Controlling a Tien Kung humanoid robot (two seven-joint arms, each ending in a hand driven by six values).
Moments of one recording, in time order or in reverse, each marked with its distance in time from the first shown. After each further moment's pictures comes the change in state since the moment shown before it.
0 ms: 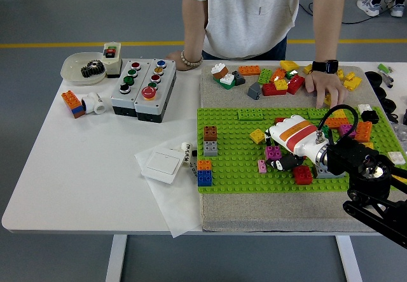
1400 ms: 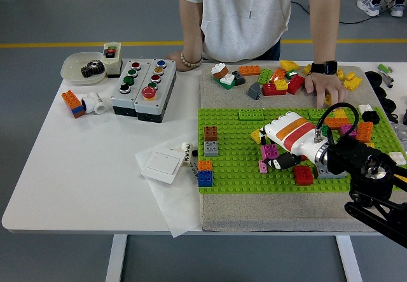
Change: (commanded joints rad) left arm 0.005 -0.001 -0.005 0.001 0.006 -0.002 0.004; right arm -0.010 -0.027 0.028 0.089 -0.036 -0.017 0.015
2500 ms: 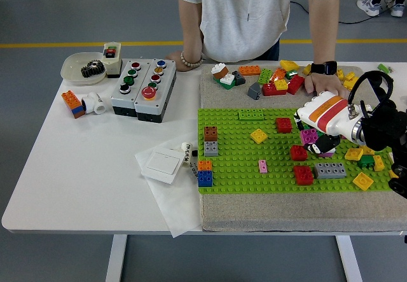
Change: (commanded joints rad) left arm -0.007 0.004 0.013 0.002 -0.024 0.005 -0.010; right arm 0.083 -0.214 0.063 0.136 -0.040 0.310 0.010
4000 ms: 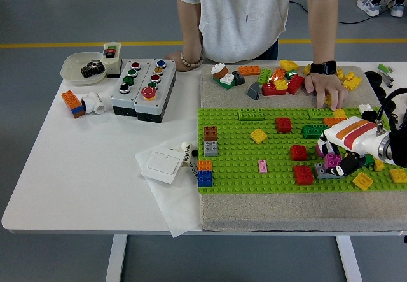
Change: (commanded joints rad) left arm 0.008 -0.003 -0.008 0.000 0.012 -0.005 0.006; right arm -0.109 -0.077 0.041 -0.012 0.174 0.029 0.024
